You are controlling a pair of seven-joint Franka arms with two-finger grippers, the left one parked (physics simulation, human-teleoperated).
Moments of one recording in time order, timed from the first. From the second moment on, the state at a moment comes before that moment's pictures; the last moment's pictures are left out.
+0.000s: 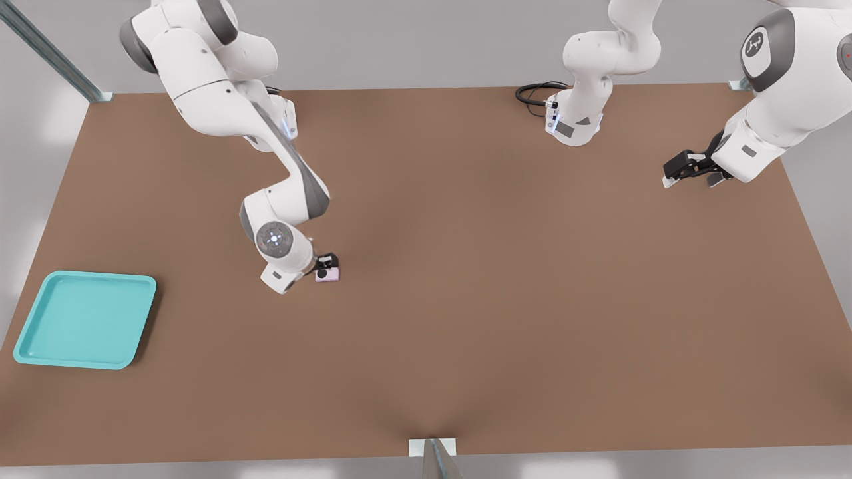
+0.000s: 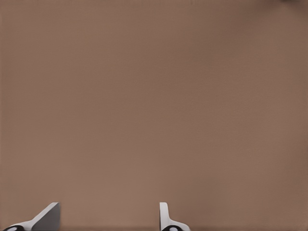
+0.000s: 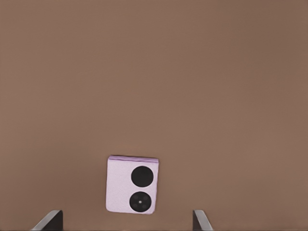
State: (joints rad) arm 0.09 0.41 0.30 -1.92 -0.10 2.15 0.34
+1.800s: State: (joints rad) arm -0.15 0.44 0.33 -2.04 -0.19 2.42 0.49
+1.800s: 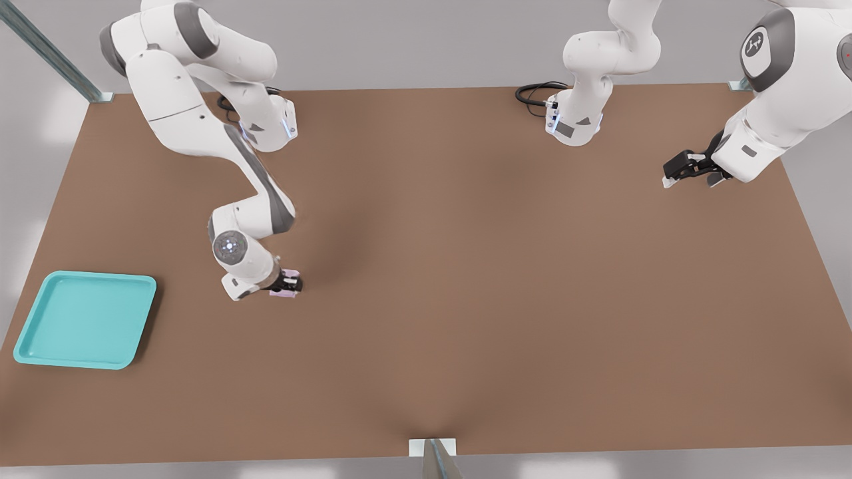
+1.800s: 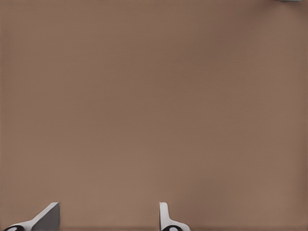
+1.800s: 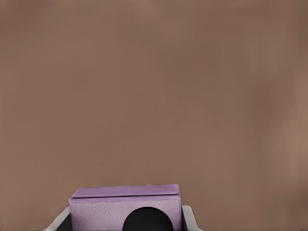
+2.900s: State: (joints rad) arm 0.01 0.08 -0.08 -1.49 -0.05 1.78 -0.30
